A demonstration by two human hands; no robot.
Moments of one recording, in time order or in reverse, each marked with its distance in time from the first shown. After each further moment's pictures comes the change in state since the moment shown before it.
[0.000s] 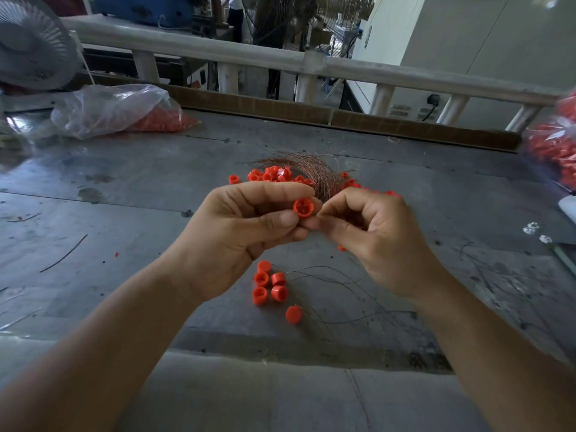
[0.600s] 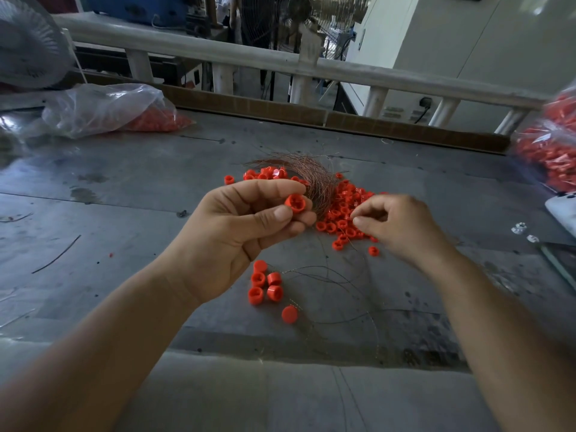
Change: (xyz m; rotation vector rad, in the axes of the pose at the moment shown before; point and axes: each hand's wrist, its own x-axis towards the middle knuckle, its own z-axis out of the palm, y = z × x) left_hand 0.002 -0.001 0.001 -0.072 0.030 -0.015; right_hand 0.017 0.049 -0.039 -0.524 0.074 0.290
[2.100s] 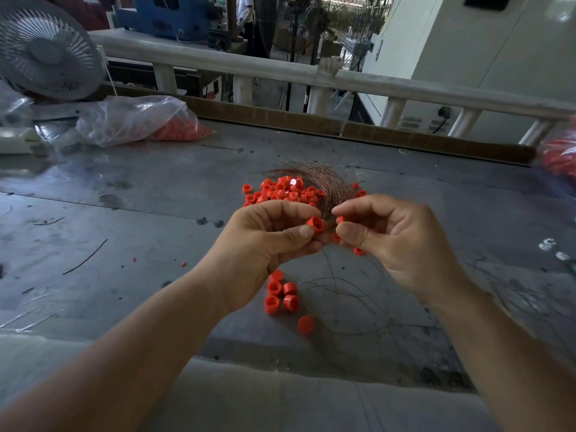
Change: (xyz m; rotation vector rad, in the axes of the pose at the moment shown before) left_hand 0.003 -0.010 0.004 0.069 0.154 -0.091; right_hand -0.027 -0.052 0.005 0.684 -0.087 -0.214
